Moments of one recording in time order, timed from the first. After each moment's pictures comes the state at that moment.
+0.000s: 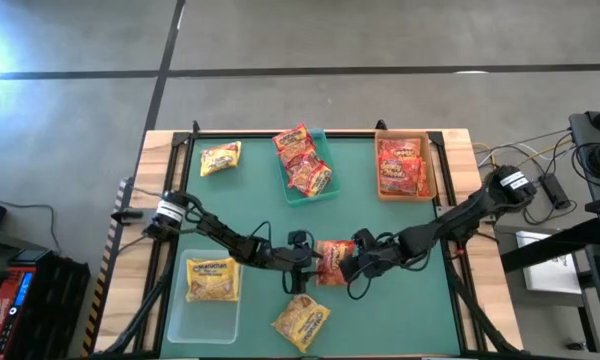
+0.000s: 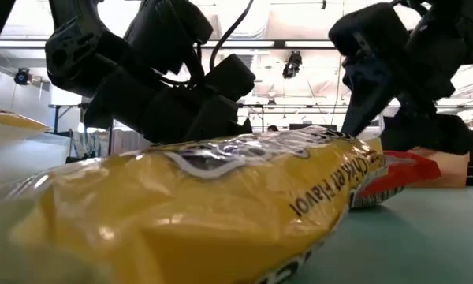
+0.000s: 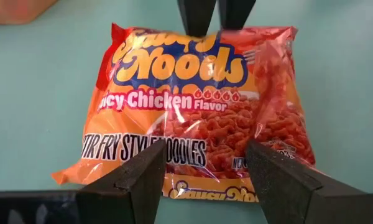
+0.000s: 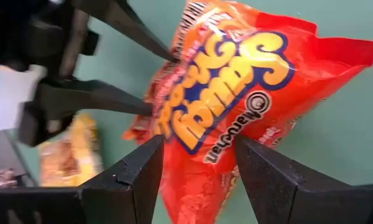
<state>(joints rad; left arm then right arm) -0.30 2.10 0.91 0.70 -0.27 -0.14 0.43 1.53 0.75 -0.11 0.25 1.47</state>
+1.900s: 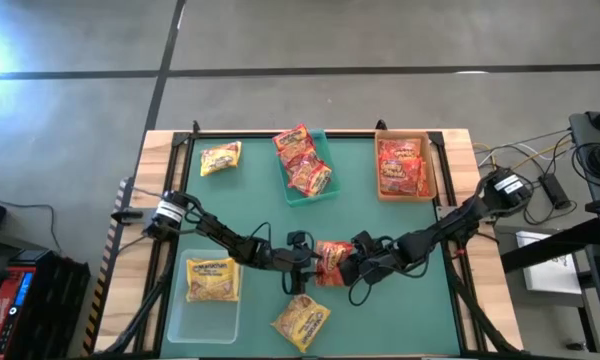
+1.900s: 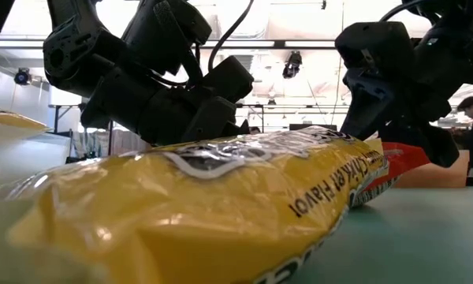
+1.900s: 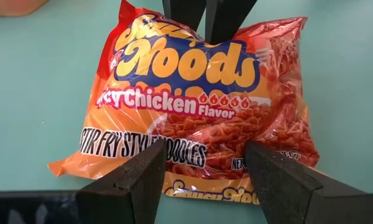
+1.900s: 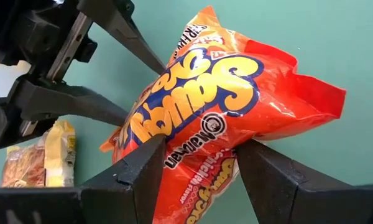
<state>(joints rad) -0.30 2.10 0.91 0.69 -0.27 -0.17 0.47 1.61 0.72 -0.01 0.40 1.34</state>
